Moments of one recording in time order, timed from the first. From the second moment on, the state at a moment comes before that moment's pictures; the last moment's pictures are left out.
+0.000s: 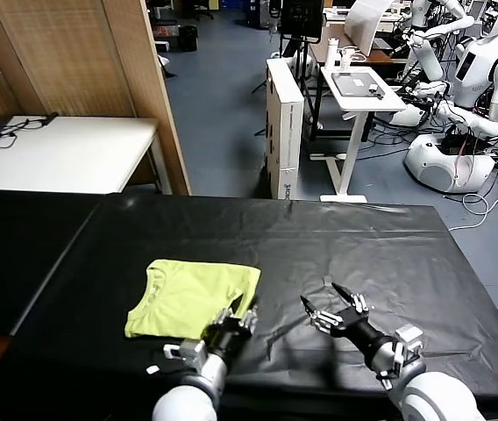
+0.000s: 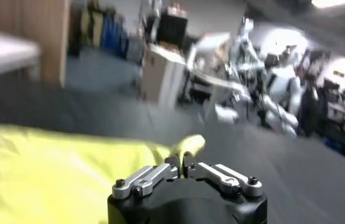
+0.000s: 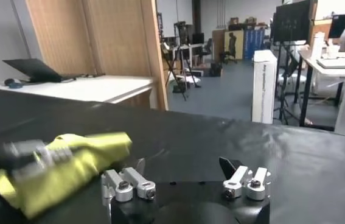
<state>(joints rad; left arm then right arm) 1.44 -1.47 -0.16 -1.97 -0.28 0.27 -0.07 -1.47 0.97 0.43 2.17 0.67 -0.39 -0.03</state>
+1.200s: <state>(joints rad) 1.51 -1.41 -0.37 -2.15 -0.10 0.04 -0.04 -1.23 1.18 0.08 1.95 1.01 -0.46 0.20</state>
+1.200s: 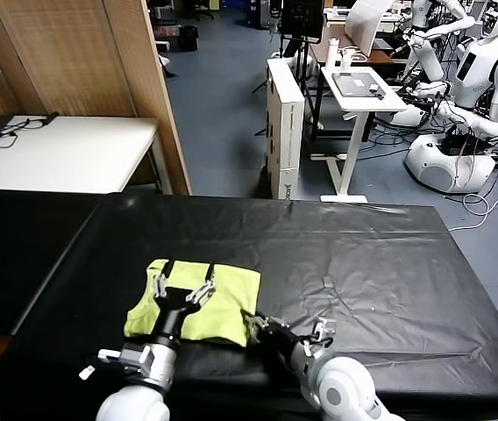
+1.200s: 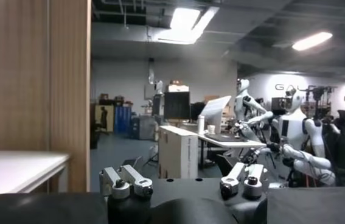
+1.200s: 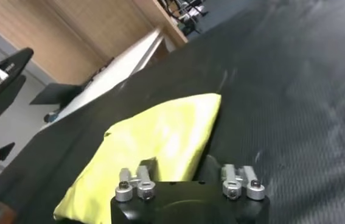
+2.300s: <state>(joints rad) 1.60 -1.33 -0.44 -2.18 -0.23 0.13 -0.10 -1.39 0.90 0.47 2.10 0.68 -0.43 0.13</state>
